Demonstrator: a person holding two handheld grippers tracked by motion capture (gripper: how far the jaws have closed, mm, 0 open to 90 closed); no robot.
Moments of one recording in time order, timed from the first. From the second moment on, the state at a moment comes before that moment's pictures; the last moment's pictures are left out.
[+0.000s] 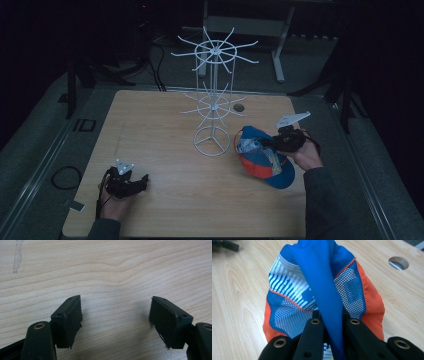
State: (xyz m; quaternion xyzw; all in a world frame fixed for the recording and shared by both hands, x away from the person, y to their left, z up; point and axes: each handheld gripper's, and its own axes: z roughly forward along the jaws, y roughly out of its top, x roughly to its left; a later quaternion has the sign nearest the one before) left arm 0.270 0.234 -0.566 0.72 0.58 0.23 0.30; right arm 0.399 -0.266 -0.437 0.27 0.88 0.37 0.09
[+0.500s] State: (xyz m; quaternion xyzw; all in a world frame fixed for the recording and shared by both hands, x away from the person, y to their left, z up) left arm 0.270 0.235 -0.566 0.72 0.58 0.23 0.30; right arm 0.391 -0.280 -0.408 0.27 0.86 0.41 0.10
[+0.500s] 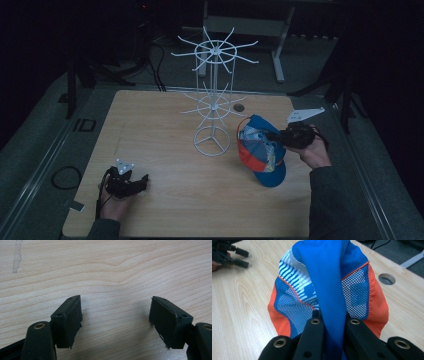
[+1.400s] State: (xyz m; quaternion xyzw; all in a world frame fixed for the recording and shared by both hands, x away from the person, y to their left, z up) left arm 0.270 0.235 -0.566 0.72 0.58 0.23 0.30; right arm 0.384 -0.299 -0.363 0.26 0.84 0.45 0.13
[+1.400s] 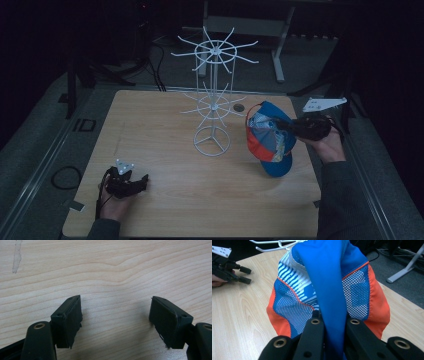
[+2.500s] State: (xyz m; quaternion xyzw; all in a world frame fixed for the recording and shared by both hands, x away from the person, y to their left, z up) left arm 0.270 0.235 -0.566 0.72 0.58 0.23 0.30; right arm 0.379 -0.296 -0.321 0.24 0.83 0.49 0.13
